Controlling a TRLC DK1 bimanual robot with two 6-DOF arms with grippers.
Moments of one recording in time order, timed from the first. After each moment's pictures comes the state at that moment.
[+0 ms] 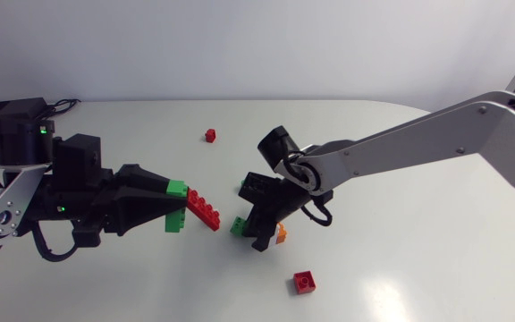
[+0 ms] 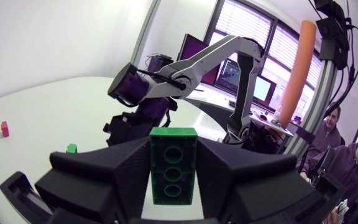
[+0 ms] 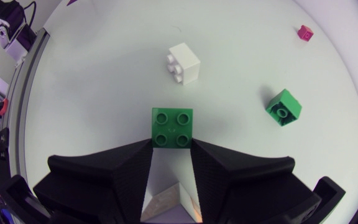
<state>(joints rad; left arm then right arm) -0.08 1.20 0.56 0.07 1.30 0.27 0.63 1.95 1.16 -0.28 -0.37 -0.57</state>
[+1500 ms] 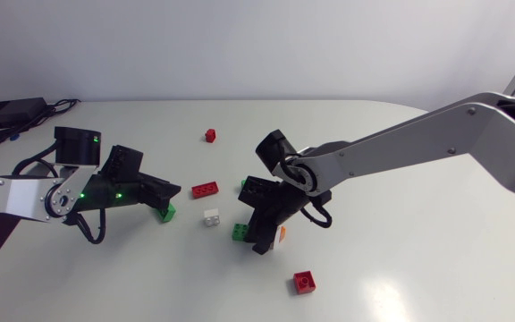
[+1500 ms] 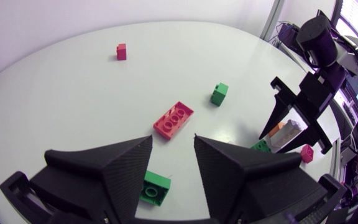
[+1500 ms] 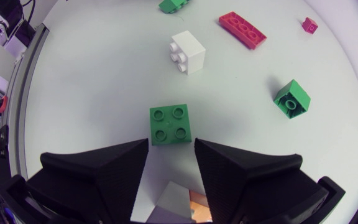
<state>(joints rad) -0.09 1.56 0.65 0.21 0.44 0.21 0.63 1.96 1.17 -0.32 -0.37 -0.57</state>
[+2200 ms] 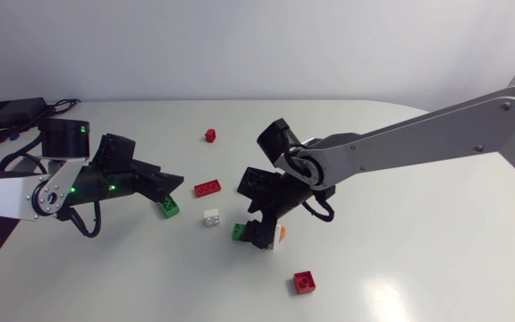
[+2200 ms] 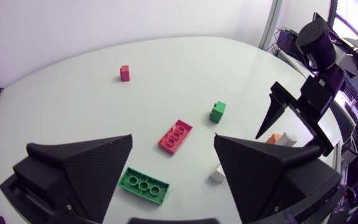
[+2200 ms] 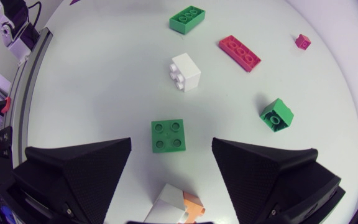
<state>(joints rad) -0.09 1.49 0.65 0.23 0.44 0.21 0.64 1.90 1.17 -0.31 -0.37 -0.59</state>
